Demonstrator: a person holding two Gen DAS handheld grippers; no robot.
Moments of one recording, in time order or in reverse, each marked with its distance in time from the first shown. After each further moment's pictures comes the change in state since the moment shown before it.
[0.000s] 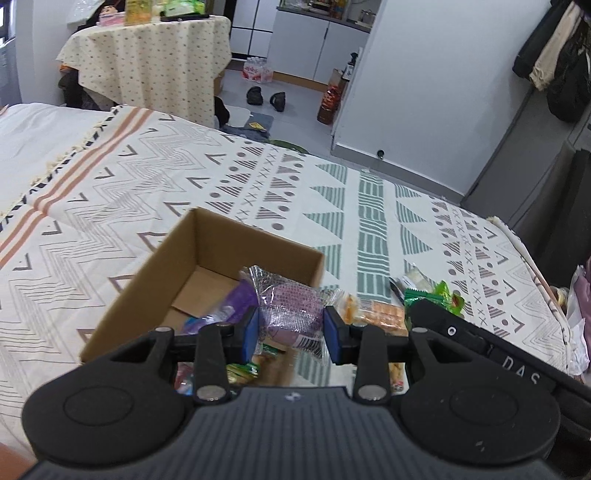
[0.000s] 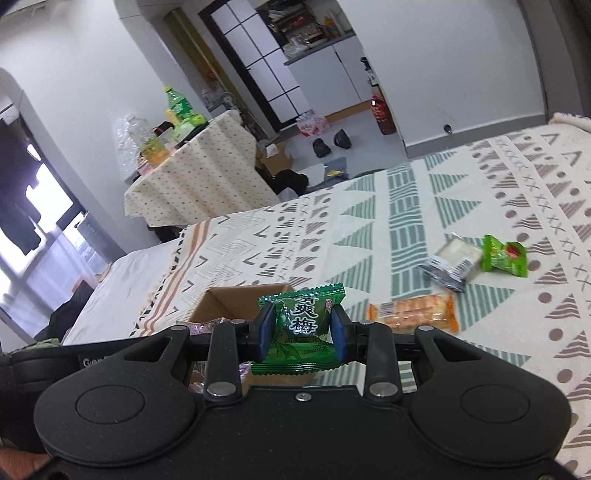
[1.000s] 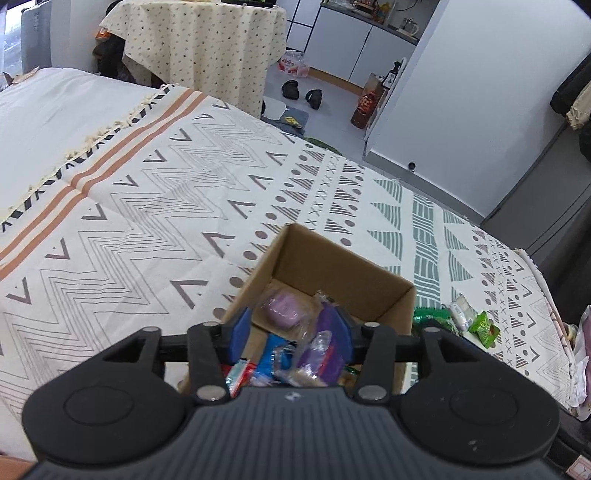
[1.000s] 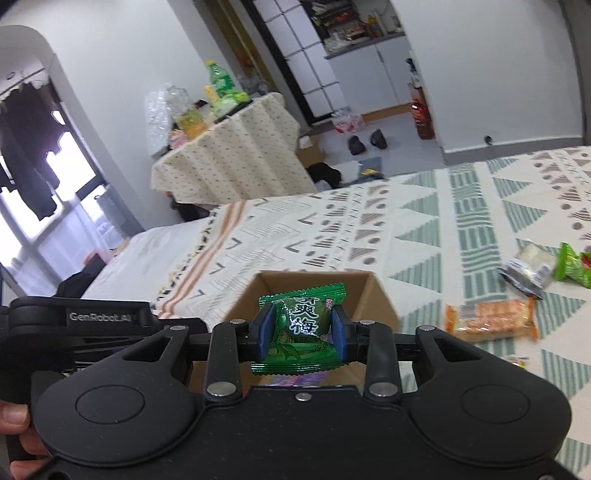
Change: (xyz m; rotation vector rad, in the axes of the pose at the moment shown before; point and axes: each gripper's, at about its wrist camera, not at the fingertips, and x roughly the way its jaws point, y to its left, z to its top) left arm 0.003 0.094 0.024 -0.117 0.031 0.017; right arm 0.045 0.065 -0.020 -0.109 0.004 0.060
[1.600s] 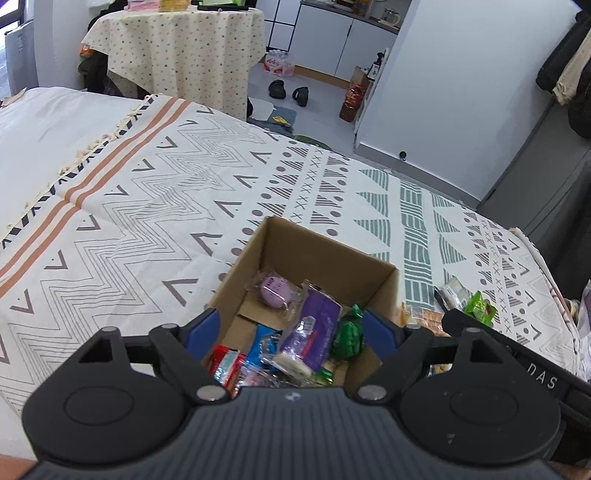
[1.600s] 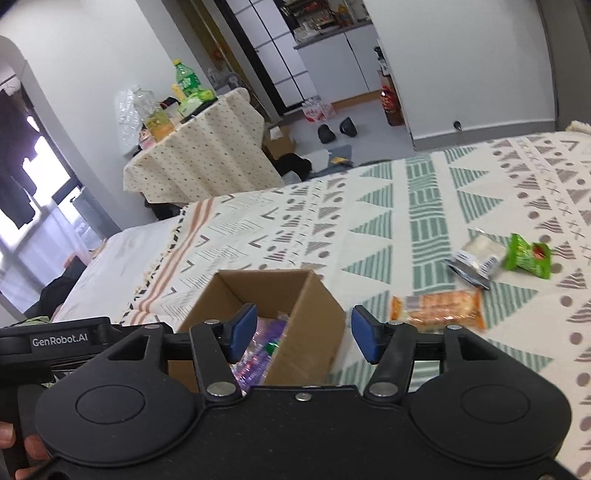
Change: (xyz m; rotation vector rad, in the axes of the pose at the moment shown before) left arm -0.010 -0.025 -0.009 0.083 0.003 0.002; right arm -0.026 -0.037 0.013 0.063 0.057 -0.093
